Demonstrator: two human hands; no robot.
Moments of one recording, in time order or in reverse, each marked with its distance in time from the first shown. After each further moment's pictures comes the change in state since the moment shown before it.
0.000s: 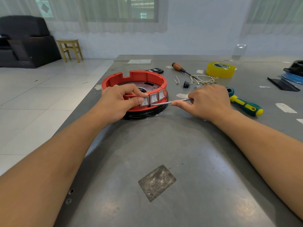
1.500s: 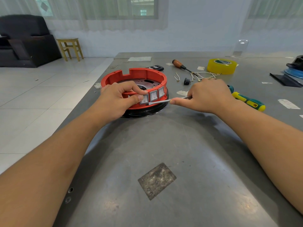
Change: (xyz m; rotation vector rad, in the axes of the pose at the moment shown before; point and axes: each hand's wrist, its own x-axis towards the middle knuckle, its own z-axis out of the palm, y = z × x) left_hand -0.004 0.006 0.000 0.019 -0.001 0.027; right_hand 0.012 0.003 -0.010 0.102 -0.197 -0.025
